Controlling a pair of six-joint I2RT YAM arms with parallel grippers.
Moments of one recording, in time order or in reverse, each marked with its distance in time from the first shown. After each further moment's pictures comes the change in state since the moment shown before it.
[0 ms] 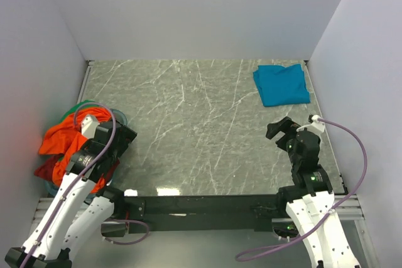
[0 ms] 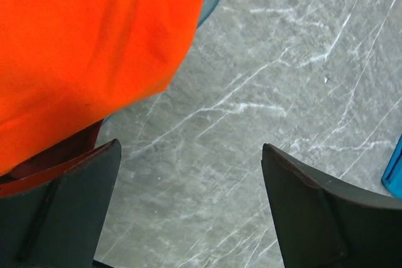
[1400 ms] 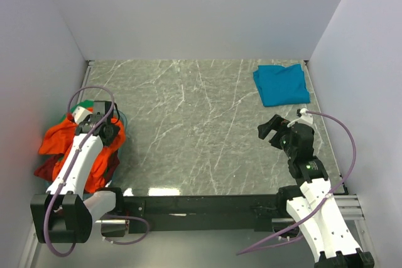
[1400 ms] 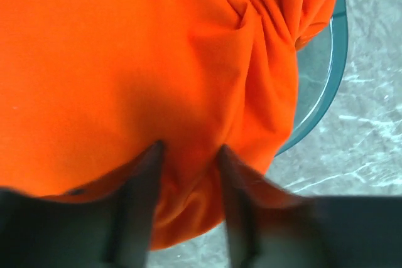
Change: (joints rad) left arm 0.323 0.428 0.078 0.113 -0.039 0.075; right arm 0.000 0.148 -0.001 0.069 -0.166 -0.035
